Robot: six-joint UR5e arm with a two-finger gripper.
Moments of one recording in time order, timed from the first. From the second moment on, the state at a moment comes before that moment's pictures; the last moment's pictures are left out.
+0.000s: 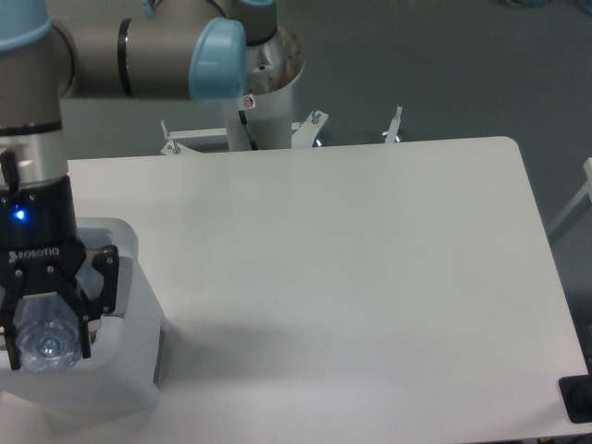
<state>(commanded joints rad) 1.97 -2.01 -1.15 -0.82 1.60 -0.30</state>
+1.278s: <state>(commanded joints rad) 2.18 -1.91 -1.22 -0.85 1.91 0.29</state>
